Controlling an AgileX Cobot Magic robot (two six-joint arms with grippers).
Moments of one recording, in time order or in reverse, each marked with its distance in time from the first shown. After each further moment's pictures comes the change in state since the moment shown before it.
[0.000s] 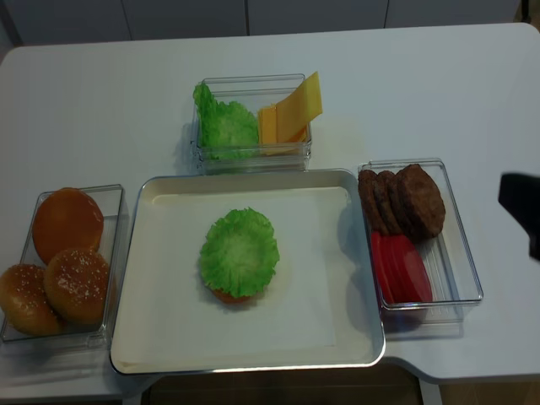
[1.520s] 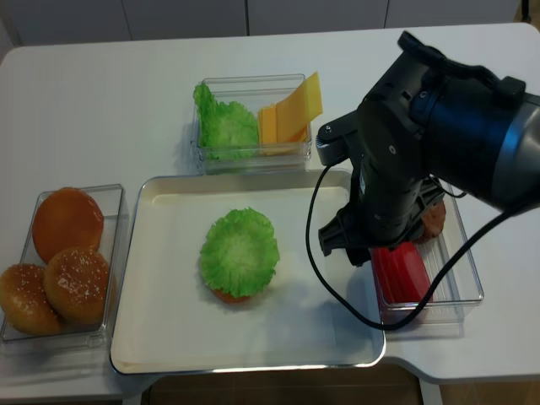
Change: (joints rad) left arm 0.000 0.000 0.000 0.000 0.000 0.000; right arm 0.550 0.941 -0.435 -0.554 0.373 0.626
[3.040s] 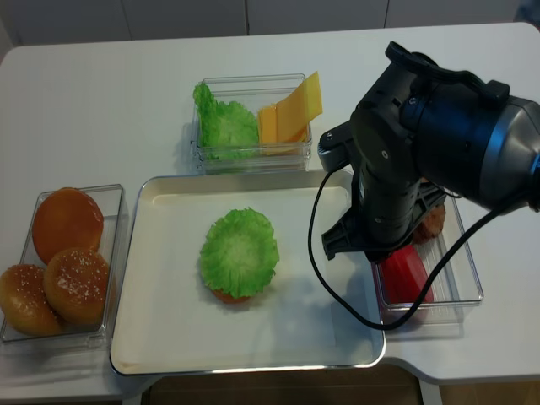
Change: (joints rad) left arm 0.000 0.000 0.000 0.000 0.000 0.000; right arm 0.000 0.017 0.000 -0.026 0.007 0.010
